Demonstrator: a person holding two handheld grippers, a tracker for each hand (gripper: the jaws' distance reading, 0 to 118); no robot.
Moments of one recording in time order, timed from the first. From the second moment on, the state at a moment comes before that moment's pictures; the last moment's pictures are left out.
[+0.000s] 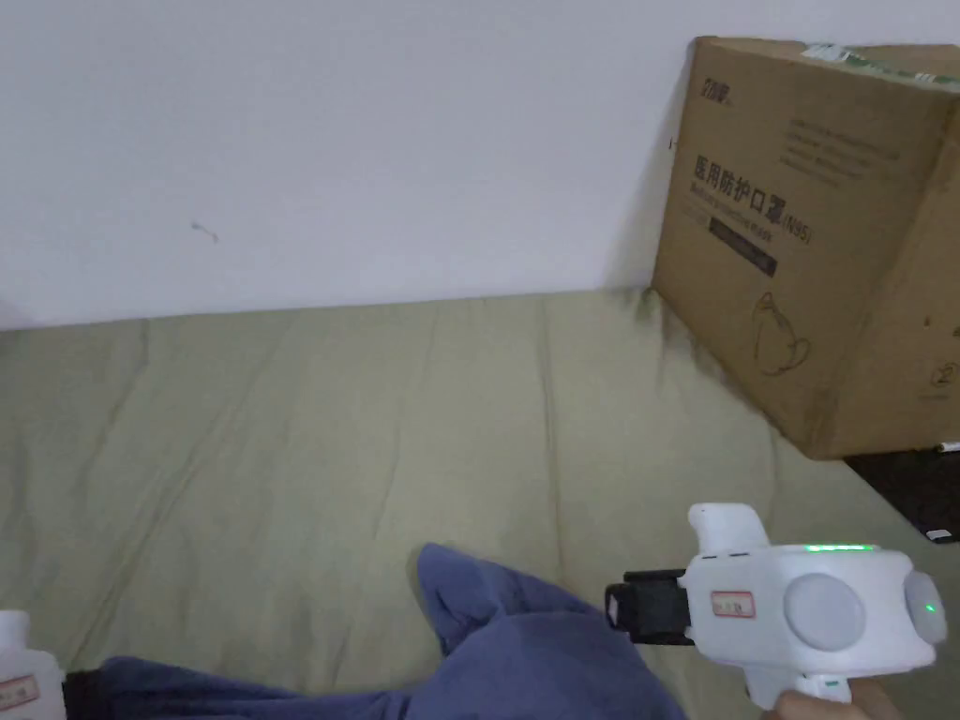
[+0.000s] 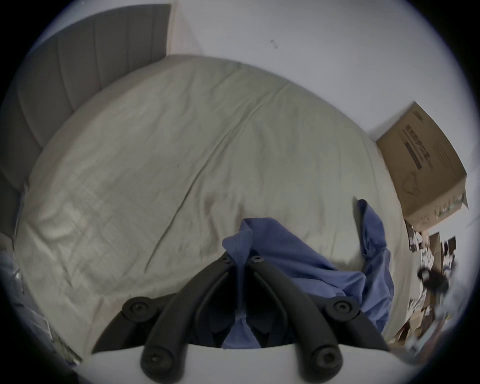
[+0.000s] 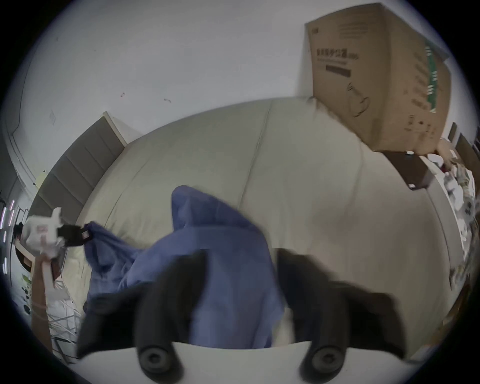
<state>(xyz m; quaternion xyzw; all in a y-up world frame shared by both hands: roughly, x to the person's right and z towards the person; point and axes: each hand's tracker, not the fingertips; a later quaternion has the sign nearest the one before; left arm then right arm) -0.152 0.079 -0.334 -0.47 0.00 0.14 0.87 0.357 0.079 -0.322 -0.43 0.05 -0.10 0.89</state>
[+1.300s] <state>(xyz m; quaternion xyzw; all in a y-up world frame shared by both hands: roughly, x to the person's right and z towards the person) -0.181 0.299 -0.288 -0.31 0.01 0.08 0.95 0.395 0.291 -0.304 -0.37 0.03 -0.17 0.91</state>
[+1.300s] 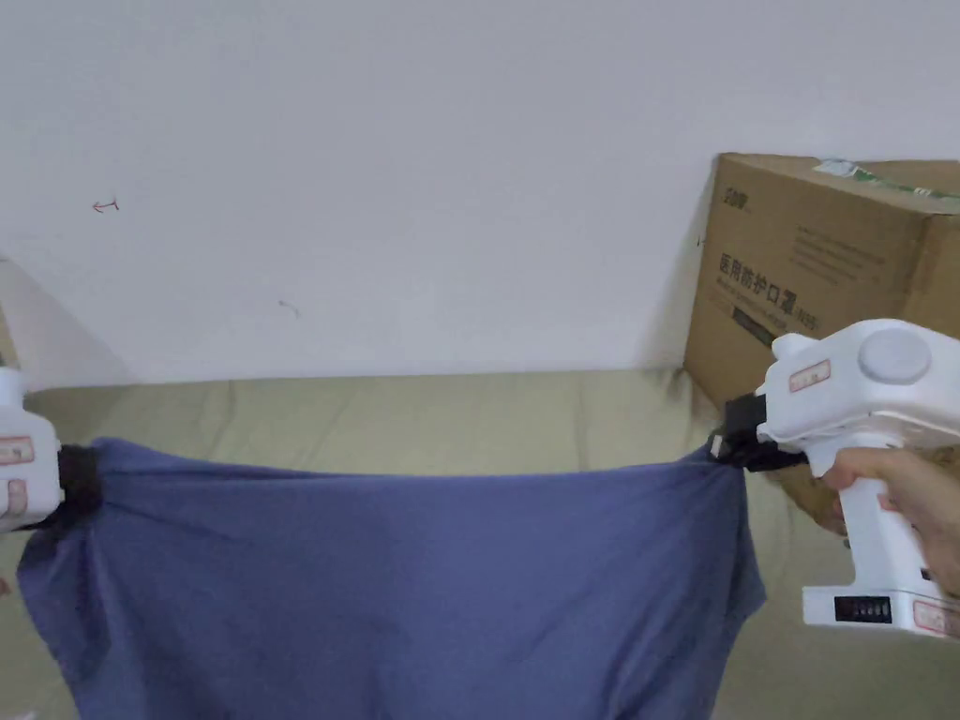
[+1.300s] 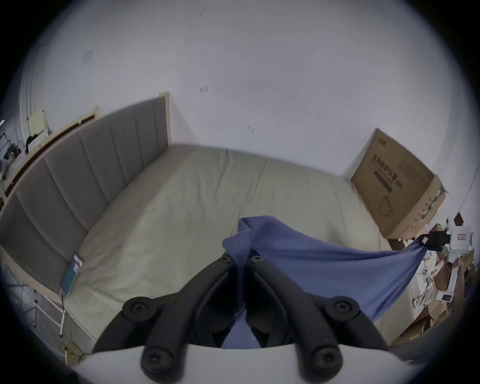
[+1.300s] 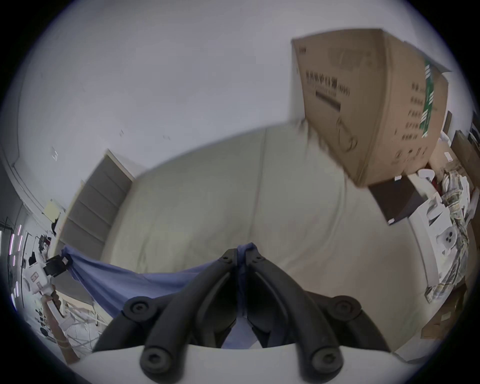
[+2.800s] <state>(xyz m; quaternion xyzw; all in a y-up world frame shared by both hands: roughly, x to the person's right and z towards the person) -0.164 0.203 -0.599 -0.36 0.10 -0.02 0.93 0.319 0.252 -0.587 -0.39 -0.02 -0.14 0.91</state>
